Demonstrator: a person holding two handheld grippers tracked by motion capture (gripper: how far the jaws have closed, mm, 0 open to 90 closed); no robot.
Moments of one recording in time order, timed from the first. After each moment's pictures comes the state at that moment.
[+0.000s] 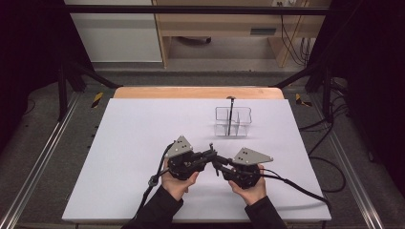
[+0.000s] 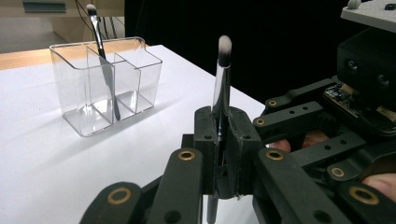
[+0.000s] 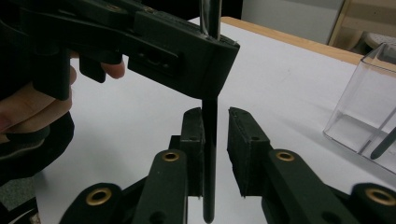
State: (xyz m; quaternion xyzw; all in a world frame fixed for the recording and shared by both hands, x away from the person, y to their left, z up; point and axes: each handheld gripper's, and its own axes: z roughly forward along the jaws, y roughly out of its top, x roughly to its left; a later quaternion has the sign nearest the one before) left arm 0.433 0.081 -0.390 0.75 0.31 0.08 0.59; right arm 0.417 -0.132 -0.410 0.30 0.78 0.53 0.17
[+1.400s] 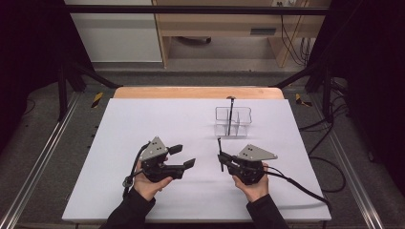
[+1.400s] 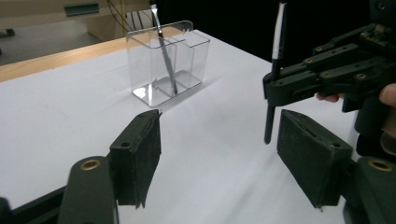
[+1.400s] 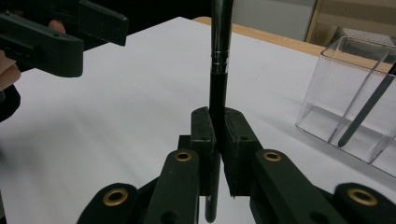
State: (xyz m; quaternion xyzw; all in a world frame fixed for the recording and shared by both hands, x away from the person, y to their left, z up) left arm 0.432 0.151 -0.393 0.77 0.30 0.14 0.54; right arm 0.426 -0.143 -0.411 0.34 0.76 0.52 0.19
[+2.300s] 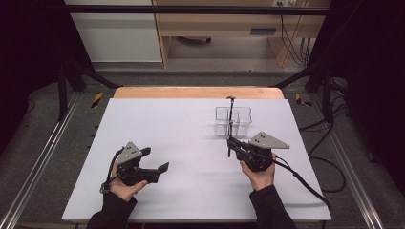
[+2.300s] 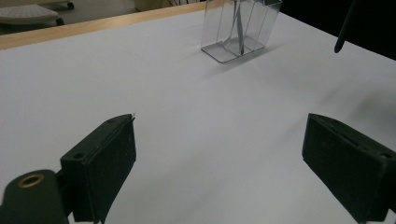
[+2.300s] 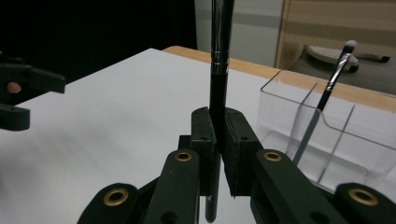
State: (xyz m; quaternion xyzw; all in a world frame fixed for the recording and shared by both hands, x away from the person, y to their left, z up) left arm 0.433 0.216 -0.418 0.77 0.37 0.17 0.49; right arm 0.449 -0.164 -0.391 0.37 0.72 0.54 0.22
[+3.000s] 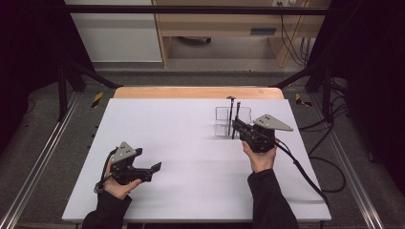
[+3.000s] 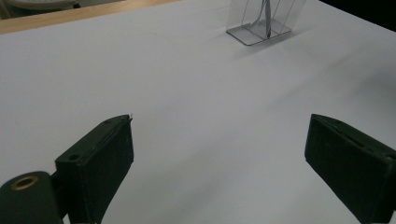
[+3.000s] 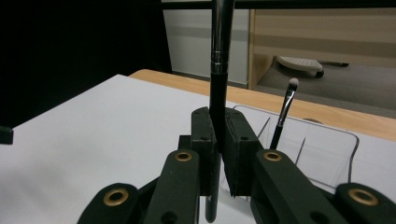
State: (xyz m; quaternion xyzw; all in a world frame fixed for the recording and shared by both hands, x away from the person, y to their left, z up) left arm 0.438 0.233 -0.426 0.77 0.39 0.18 0.46; right arm 0.485 -0.168 -0.368 0.41 0.68 0.55 0.25
